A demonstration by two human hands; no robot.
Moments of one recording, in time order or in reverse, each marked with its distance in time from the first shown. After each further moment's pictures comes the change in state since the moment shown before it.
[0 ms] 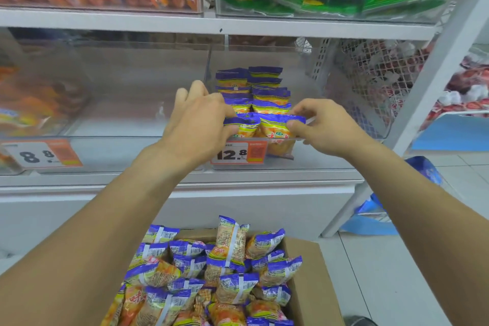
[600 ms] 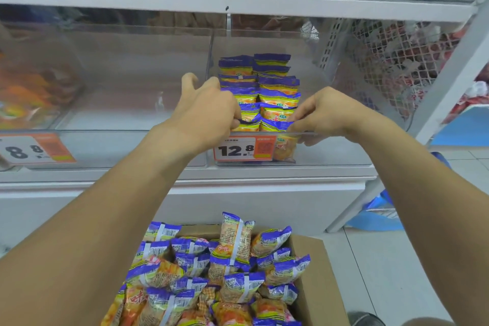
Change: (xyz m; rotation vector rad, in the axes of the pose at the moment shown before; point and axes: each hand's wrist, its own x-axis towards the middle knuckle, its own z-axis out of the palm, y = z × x) left_hand 0.023 -0.011 0.021 0.093 -0.148 0.065; right_hand 0.021 -0.022 -0.001 0.089 -0.294 0.288
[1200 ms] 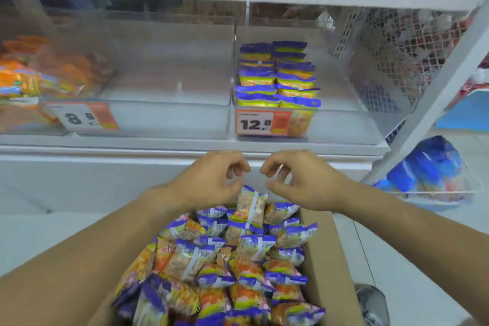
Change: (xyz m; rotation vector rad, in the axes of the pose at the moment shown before) left_hand -0.122 0.001 0.051 -0.707 -0.149 0.081; right_hand -0.077 0.032 0.097 -0.246 -0.097 -0.530
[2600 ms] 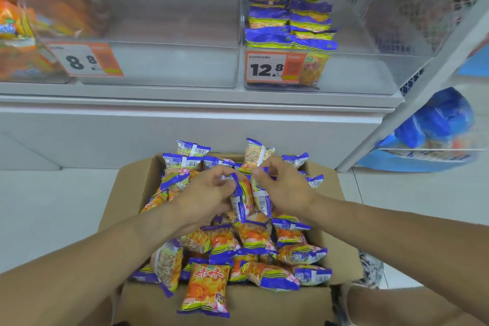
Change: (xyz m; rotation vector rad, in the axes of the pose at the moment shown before) left_hand -0.118 0.031 0.055 -1.094 -0.072 -0.813; right_hand -0.054 -0.026 0.130 0.497 -0.036 0.493
